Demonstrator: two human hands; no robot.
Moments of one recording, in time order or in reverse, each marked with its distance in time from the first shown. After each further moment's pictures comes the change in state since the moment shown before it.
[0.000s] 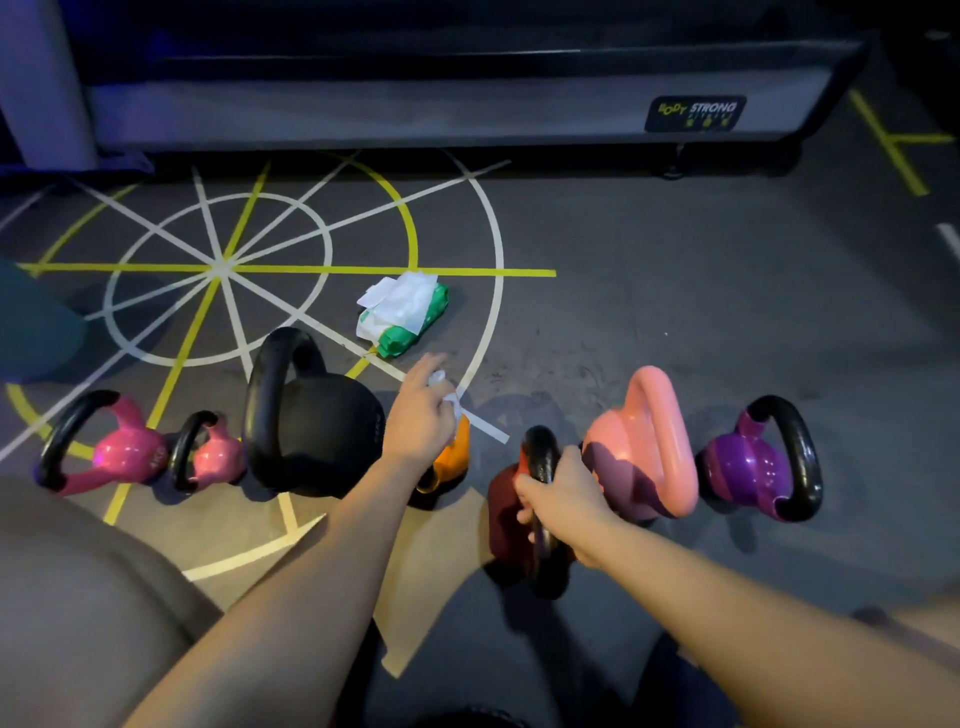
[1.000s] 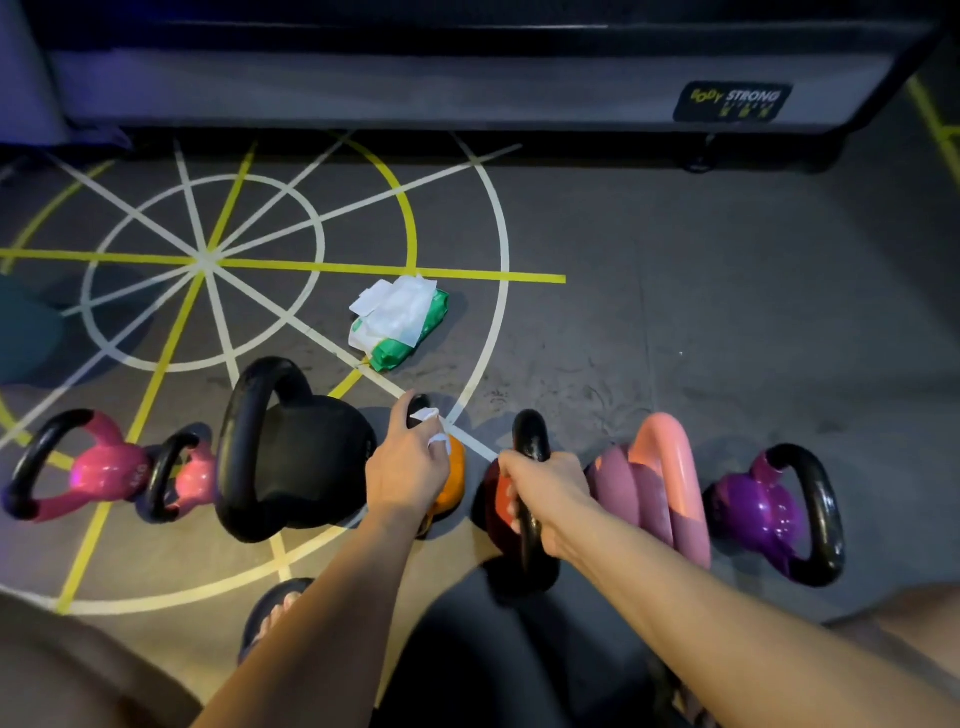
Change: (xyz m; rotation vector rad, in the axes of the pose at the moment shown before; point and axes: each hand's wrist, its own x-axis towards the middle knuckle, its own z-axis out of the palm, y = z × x) left_hand 0.005 -0.001 0.007 0.203 -0.012 -0.275; right_hand 0.050 -0.069 0.002 0.331 -0.059 0.265
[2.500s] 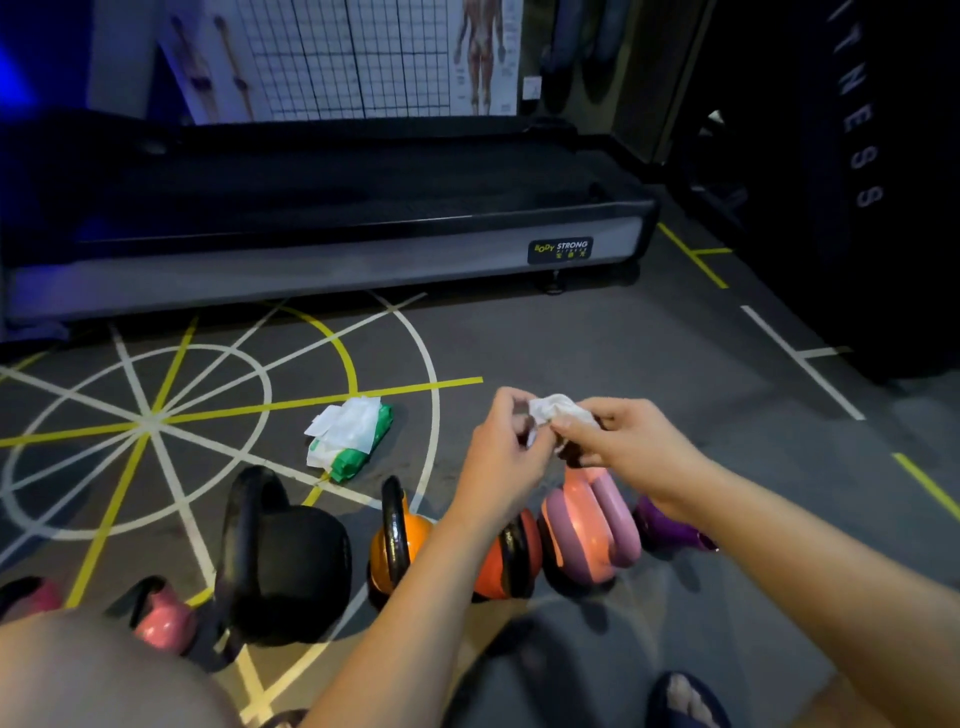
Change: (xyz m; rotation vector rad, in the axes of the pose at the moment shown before) left_hand -0.094 0.147 -0.127 -0.897 -0.166 0.580; right_hand -0.166 -0.034 -0.103 -0.205 0.053 -0.777
